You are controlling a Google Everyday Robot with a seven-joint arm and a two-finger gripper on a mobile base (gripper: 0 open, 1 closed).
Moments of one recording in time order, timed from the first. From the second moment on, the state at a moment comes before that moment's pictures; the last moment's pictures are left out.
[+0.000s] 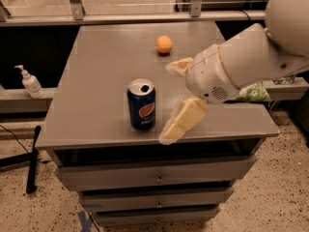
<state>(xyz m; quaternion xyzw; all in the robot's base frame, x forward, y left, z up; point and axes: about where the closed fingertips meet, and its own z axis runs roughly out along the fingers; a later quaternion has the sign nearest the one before) 0.449 -0.032 0.919 -0.64 0.67 0.20 0.34</state>
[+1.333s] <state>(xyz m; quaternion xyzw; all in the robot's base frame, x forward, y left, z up) 0.506 0.052 0.886 -0.60 0.60 0.30 0.44</state>
